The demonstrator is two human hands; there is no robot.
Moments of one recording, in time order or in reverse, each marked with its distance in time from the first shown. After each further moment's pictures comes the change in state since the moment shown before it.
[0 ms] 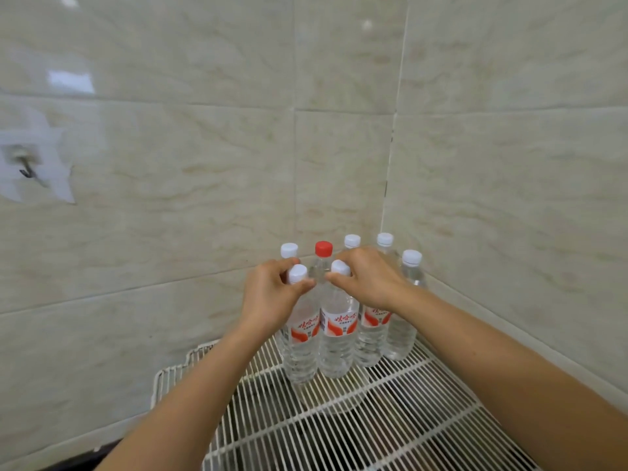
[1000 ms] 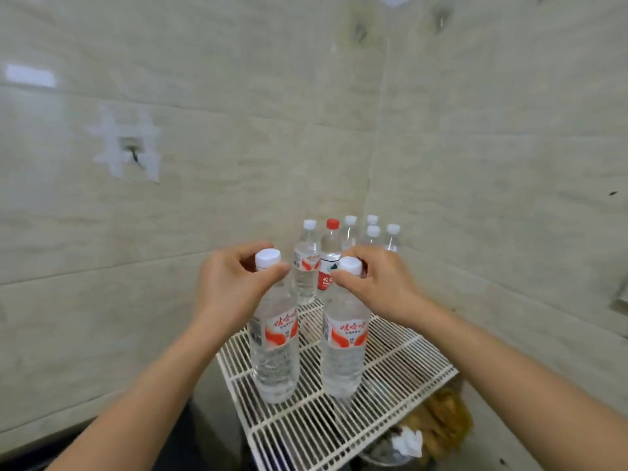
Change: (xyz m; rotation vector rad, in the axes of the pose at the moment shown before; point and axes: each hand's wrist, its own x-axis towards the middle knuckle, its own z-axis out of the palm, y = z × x) left_hand -0.154 0.016 -0.191 -0.284 0.029 0.056; right_hand -0.170 -0.175 -0.029 0.239 0.294 0.089
